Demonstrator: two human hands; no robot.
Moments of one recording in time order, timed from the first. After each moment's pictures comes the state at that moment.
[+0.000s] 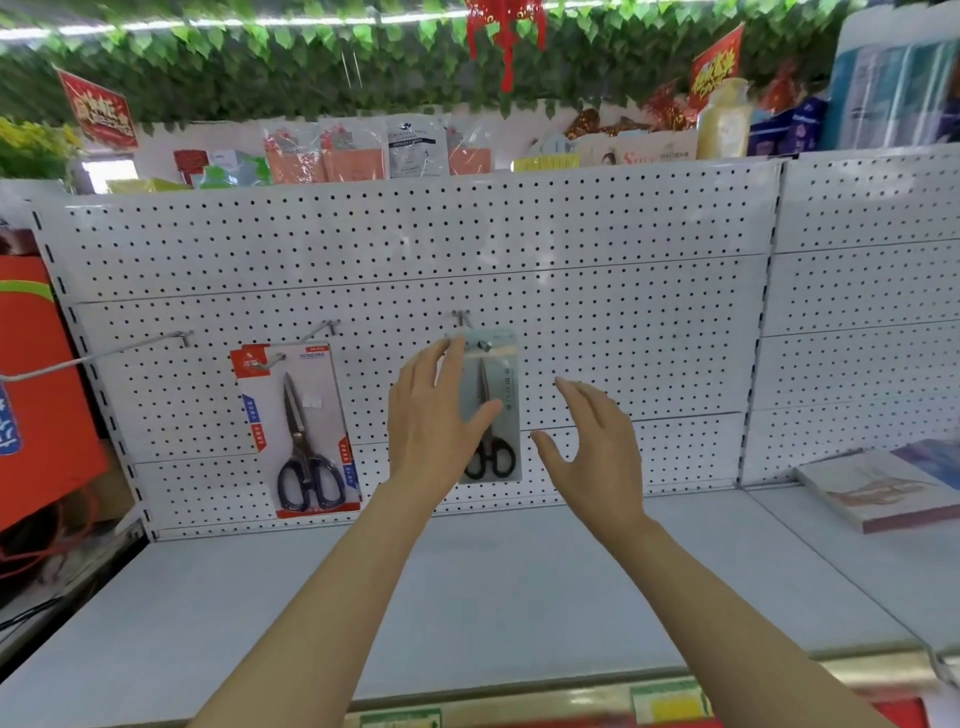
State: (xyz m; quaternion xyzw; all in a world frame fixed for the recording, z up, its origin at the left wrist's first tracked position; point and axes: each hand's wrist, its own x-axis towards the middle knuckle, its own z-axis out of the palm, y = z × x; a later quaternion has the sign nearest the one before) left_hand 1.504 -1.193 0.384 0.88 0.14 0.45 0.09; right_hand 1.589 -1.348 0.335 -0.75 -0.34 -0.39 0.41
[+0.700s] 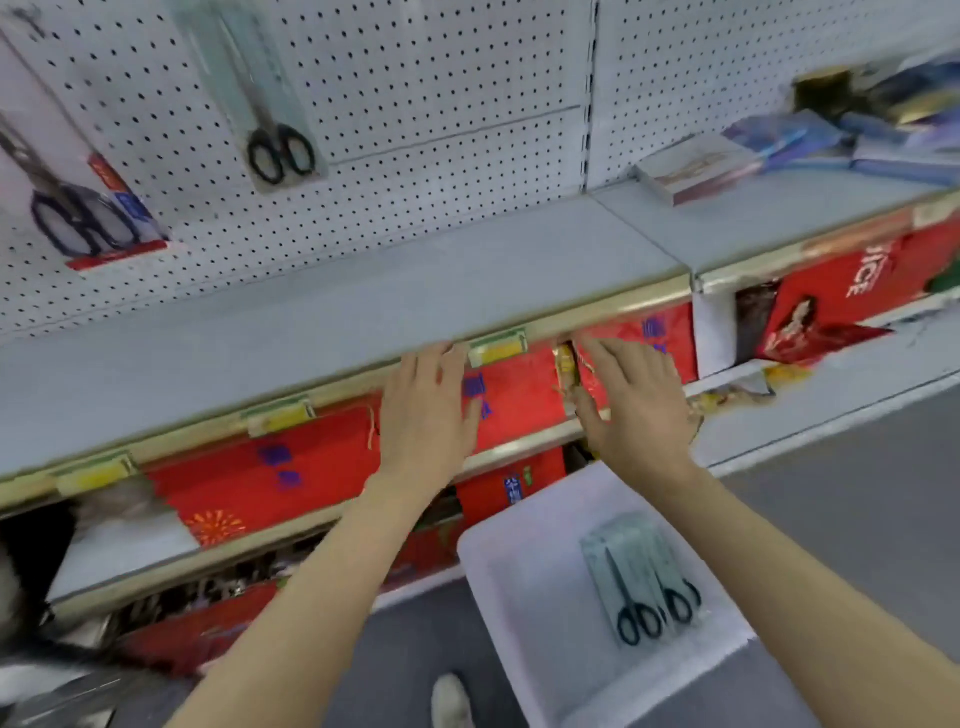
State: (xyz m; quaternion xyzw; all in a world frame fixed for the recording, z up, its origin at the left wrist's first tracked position) left_hand 1.397 -1.404 0.155 0.97 0.04 0.23 0.03; right_hand 1.463 -1.618 0.133 -0.87 -0.28 -0.35 0.22
